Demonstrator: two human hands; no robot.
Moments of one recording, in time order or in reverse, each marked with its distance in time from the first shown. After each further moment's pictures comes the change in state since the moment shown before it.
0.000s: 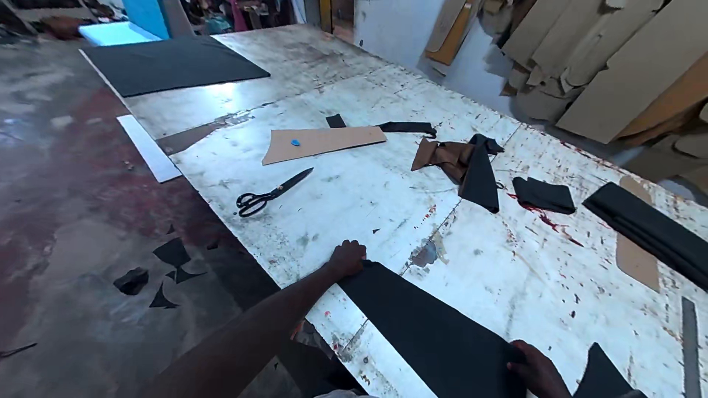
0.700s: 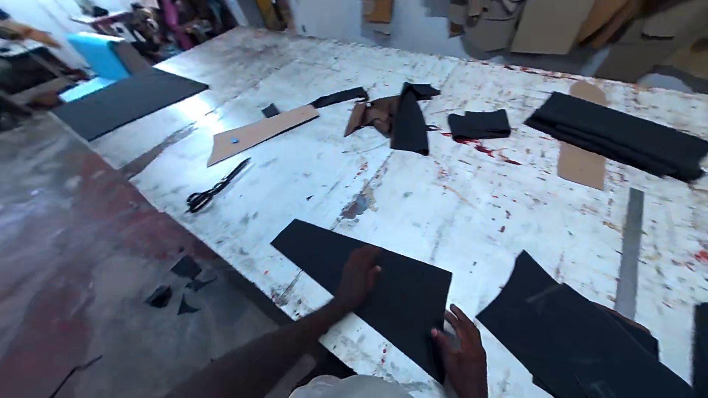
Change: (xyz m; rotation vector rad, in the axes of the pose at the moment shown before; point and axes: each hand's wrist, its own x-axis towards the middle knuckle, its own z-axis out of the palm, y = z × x) left_hand -0.073 0.233 0.175 -0.149 0.455 0.280; right_hand -0.125 0.061 0.096 0.597 0.652 -0.351
